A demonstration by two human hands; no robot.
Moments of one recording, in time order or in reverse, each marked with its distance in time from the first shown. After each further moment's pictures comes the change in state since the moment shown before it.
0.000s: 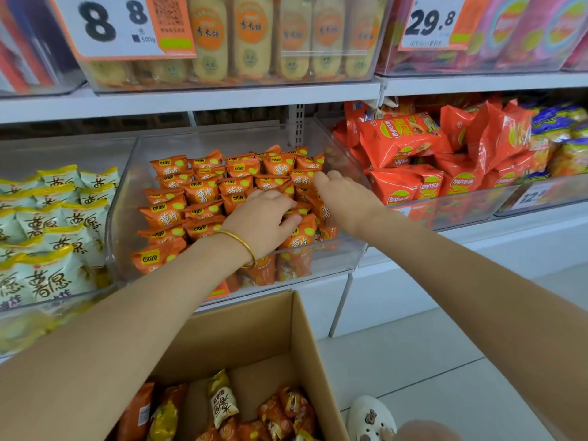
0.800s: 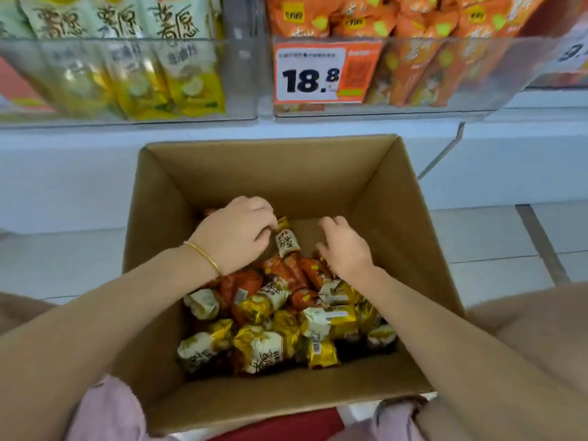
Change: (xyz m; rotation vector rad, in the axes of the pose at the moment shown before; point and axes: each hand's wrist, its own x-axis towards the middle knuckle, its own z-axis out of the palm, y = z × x) left_hand -0.276 -0.096 0.089 -0.097 -0.275 -0.148; right_hand -0.158 -0.200 0.230 0.380 -0.392 0.089
